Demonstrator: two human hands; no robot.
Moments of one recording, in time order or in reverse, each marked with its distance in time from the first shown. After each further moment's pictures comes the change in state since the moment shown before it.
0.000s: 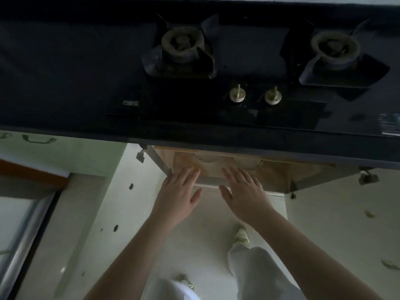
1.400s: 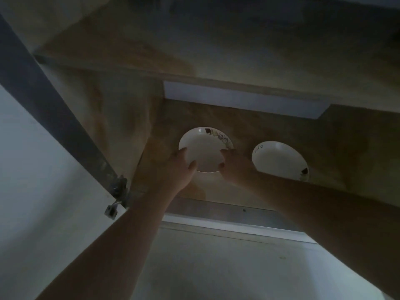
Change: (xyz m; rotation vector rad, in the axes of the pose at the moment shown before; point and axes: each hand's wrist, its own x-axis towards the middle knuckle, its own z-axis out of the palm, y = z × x) left_hand 0.309 -0.165 0.430 -0.447 0.153 -0.309; right_hand 0.407 0.177 0.360 -0.094 0.091 0.132
